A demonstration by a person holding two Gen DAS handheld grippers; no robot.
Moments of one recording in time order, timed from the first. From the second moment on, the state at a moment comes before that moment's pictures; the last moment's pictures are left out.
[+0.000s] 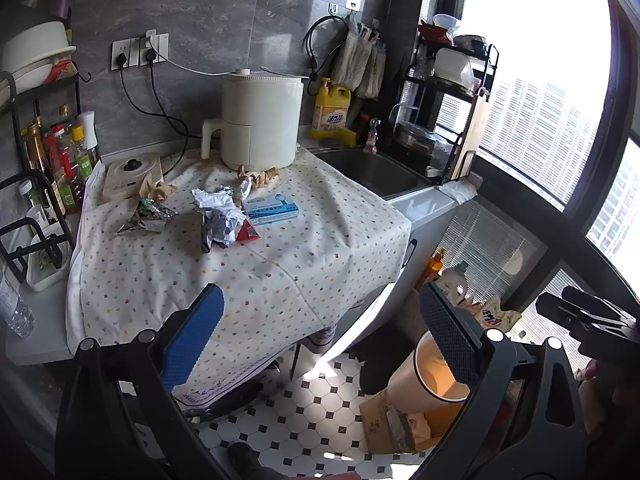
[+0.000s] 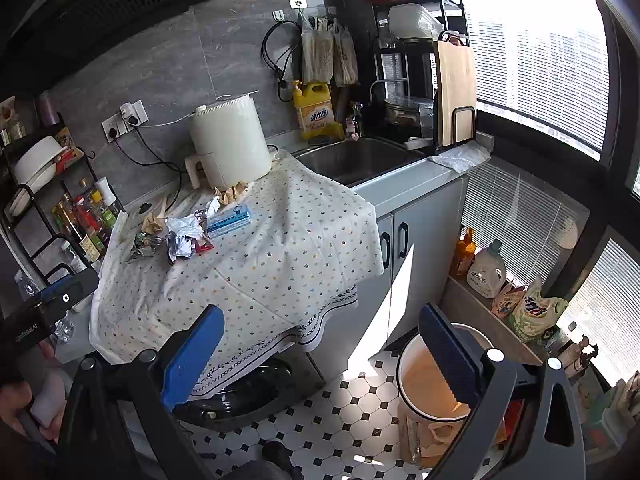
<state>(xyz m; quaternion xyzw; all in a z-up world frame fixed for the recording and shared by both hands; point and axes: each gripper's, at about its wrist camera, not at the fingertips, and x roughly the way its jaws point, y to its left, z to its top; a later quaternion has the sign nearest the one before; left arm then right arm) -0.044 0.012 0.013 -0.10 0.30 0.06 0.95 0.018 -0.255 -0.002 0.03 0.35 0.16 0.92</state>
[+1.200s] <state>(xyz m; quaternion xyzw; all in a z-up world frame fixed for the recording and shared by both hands) 0.116 0.202 -0.044 -0.19 0.33 0.09 0.92 0.190 -0.082 -0.030 0.02 0.40 0.20 0.90</state>
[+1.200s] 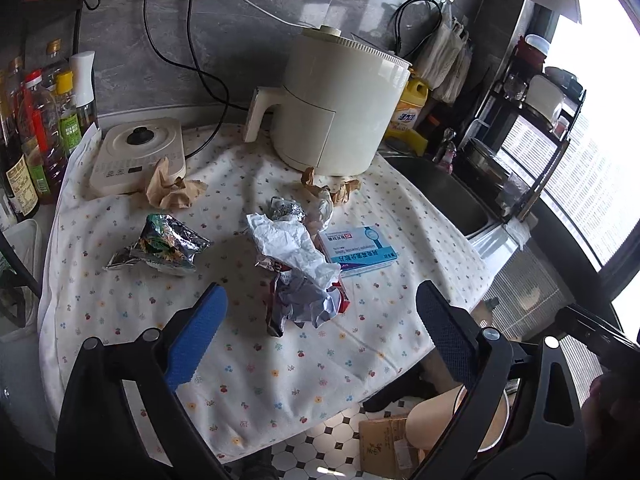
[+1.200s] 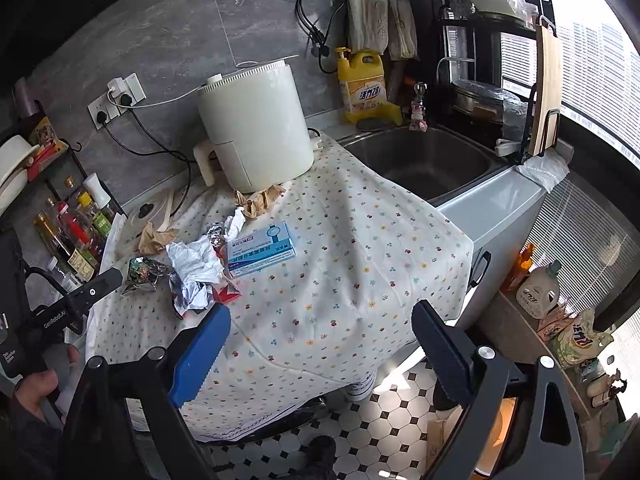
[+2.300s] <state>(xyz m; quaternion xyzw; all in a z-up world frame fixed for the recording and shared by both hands) 0.238 0.286 -0.095 -0.21 0.40 -0.01 0.89 0.272 0.013 -0.092 0.03 0.47 0.16 0.87</state>
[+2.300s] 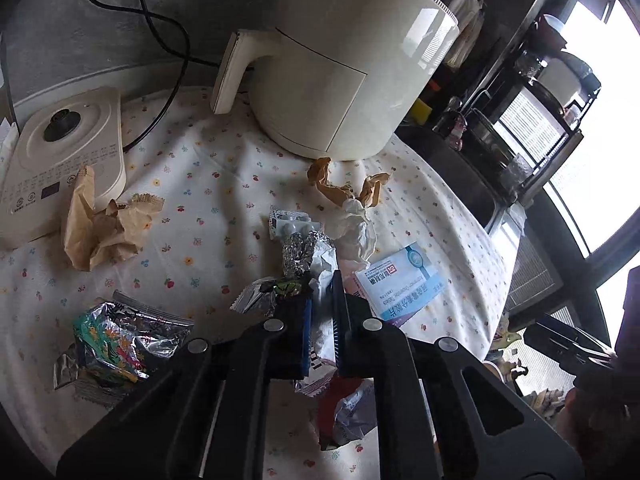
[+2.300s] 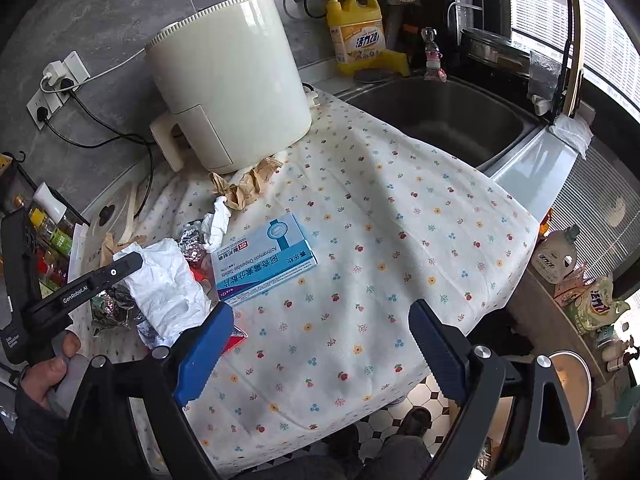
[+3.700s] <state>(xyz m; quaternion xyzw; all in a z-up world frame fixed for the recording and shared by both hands) 0.163 0.354 -0.031 -0.22 0.29 0.09 0.93 0.341 0.108 -0.105 0.03 0.48 0.27 0.83</state>
